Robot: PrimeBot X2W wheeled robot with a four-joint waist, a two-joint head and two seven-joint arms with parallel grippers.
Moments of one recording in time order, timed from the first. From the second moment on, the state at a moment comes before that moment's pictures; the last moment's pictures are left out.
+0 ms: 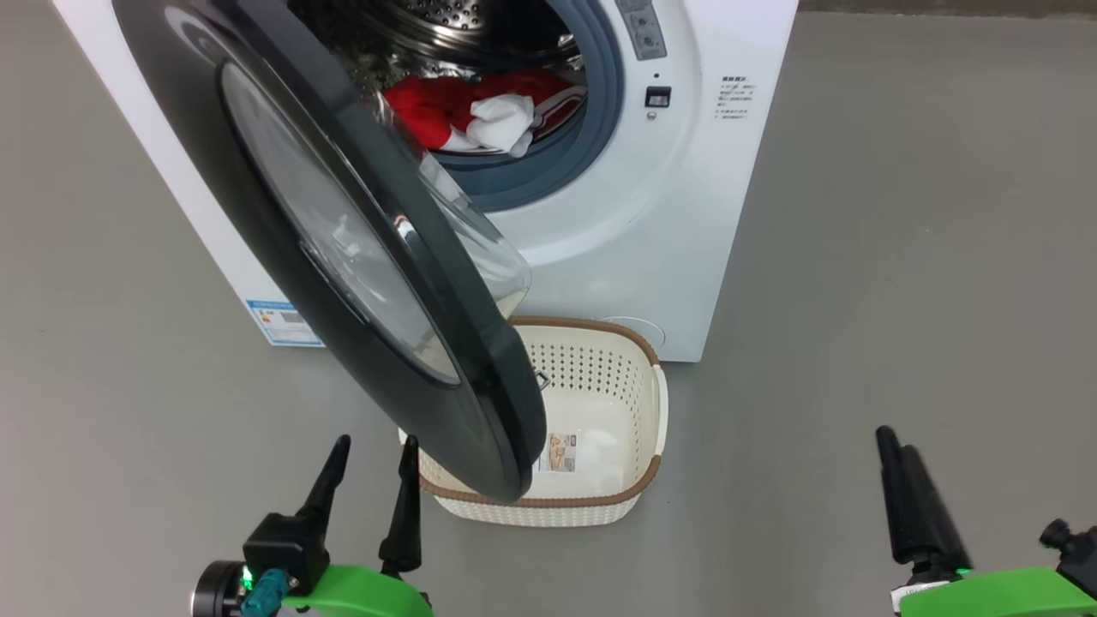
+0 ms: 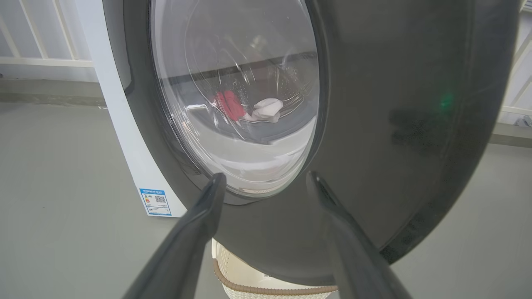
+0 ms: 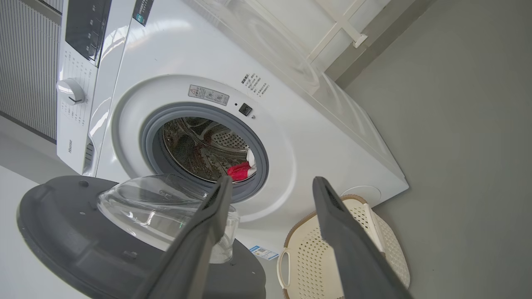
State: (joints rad) left arm -0.16 0.04 -0.22 0.32 -0.27 0.08 -0.25; right arm 0.09 -0.11 0.09 0.11 1.15 0.13 -0.23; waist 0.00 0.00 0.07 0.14
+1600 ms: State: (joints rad) left arm -0.11 0.05 -0.20 0.35 -0.27 0.07 -0.25; right arm 0.15 -0.04 -0.10 0.18 0.22 0.13 -0.26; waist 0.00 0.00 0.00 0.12
